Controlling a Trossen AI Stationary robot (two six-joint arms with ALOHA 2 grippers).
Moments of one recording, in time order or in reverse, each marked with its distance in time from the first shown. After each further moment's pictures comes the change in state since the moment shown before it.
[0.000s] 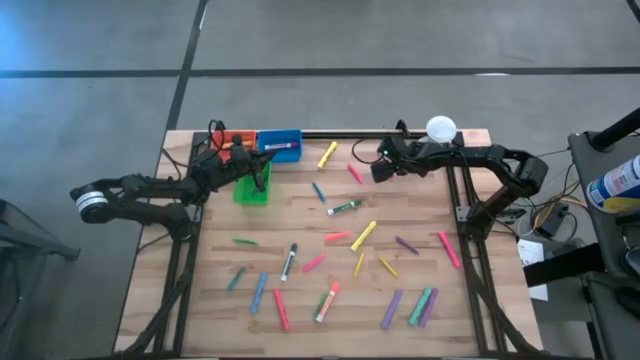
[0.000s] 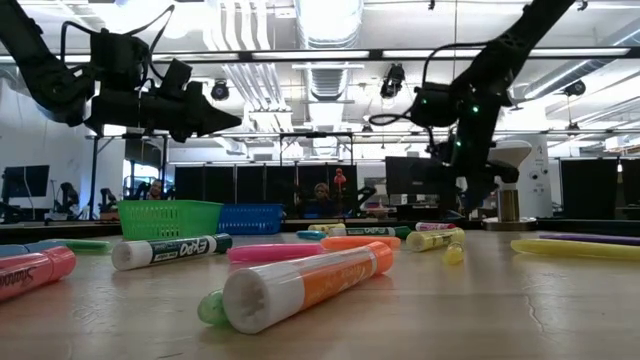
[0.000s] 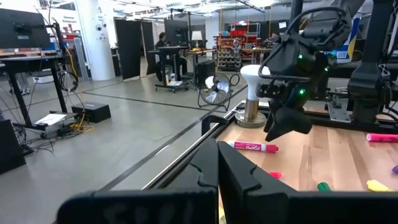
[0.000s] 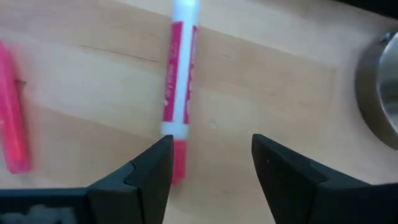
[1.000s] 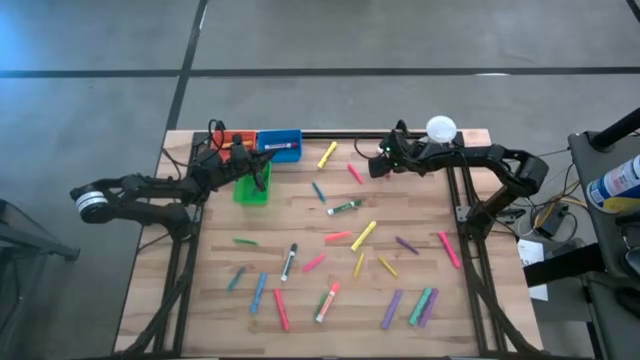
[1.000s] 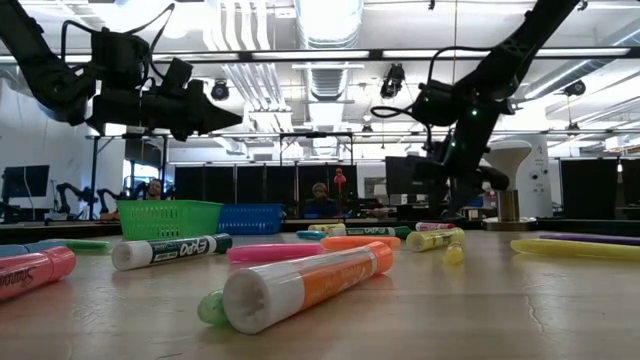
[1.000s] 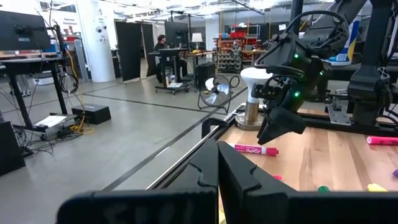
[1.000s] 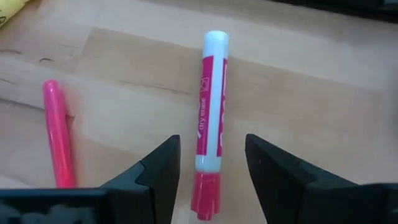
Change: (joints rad) left arm 0.000 0.000 0.009 -0.001 0.000 -0.001; right arm -0.037 0.000 -0.035 0.175 -0.074 0.005
